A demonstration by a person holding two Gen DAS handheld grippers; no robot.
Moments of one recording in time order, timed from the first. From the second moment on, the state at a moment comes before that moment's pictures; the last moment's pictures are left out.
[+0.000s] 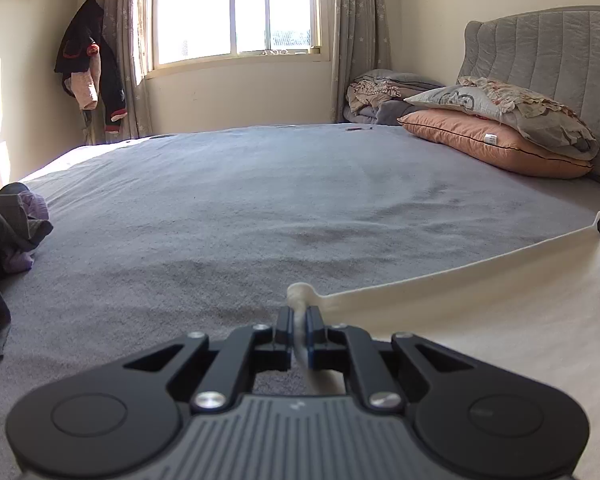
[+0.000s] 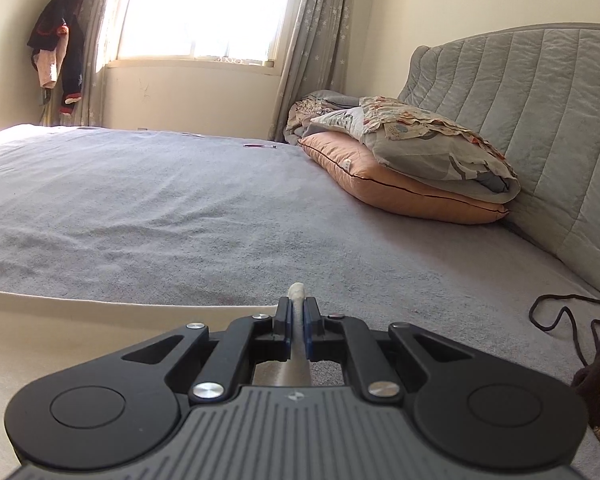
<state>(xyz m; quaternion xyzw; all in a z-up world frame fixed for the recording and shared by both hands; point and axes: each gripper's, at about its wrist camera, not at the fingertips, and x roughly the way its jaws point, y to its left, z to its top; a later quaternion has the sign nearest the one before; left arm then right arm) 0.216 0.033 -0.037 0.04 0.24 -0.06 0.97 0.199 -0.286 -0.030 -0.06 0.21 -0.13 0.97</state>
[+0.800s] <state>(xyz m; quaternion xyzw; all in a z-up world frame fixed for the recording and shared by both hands) 0.246 0.029 -0.041 0.07 0.32 -0.05 0.94 0.244 -0.281 -0.038 -0.08 0.33 -0.12 0.93</state>
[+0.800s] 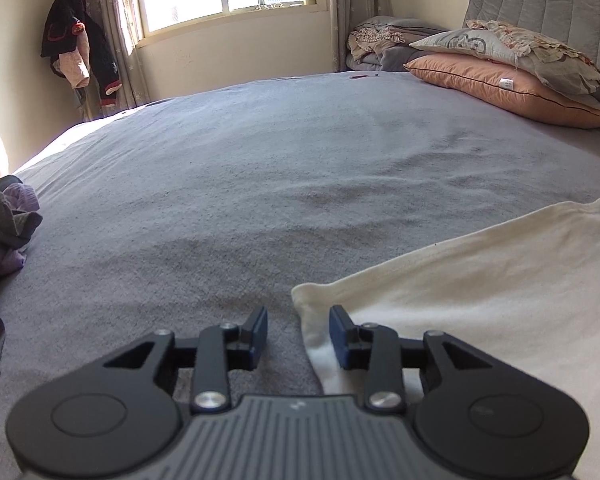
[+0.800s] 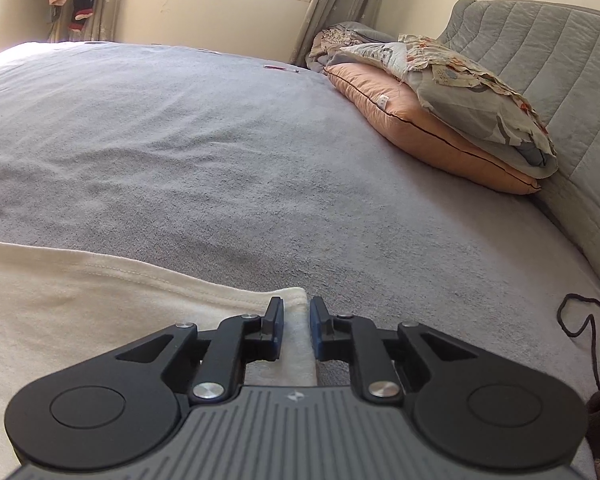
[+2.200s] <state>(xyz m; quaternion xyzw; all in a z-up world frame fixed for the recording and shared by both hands) 0.080 0.076 -0.085 -0.51 0.33 -0.08 0.79 0.035 -0.357 -0.060 0.48 0.31 -0.10 0.81</state>
